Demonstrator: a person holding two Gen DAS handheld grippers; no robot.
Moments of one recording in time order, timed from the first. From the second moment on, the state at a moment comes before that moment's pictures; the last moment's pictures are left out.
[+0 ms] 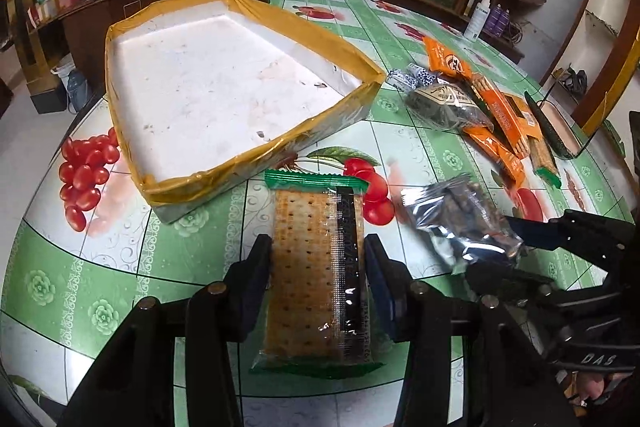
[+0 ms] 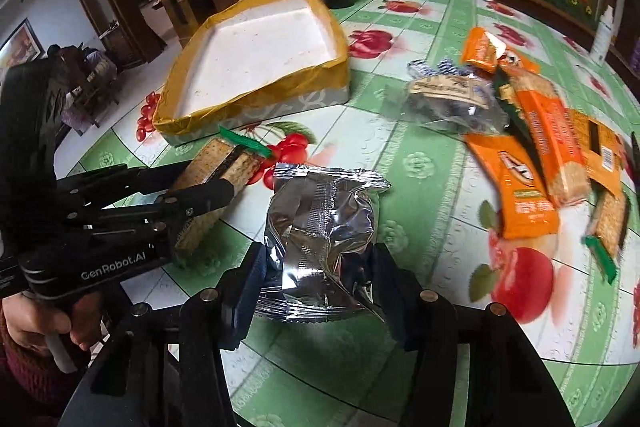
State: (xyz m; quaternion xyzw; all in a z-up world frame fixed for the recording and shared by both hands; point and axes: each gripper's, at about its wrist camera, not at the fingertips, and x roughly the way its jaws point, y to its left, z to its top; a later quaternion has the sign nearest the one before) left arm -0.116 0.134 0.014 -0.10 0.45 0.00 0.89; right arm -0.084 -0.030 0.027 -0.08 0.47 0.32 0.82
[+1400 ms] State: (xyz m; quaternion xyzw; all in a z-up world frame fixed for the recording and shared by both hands) left arm 0.021 0.292 0.083 -0.19 0.40 0.09 0.89; right arm 0.086 0.126 0.109 -0.02 0.44 0.38 0.81
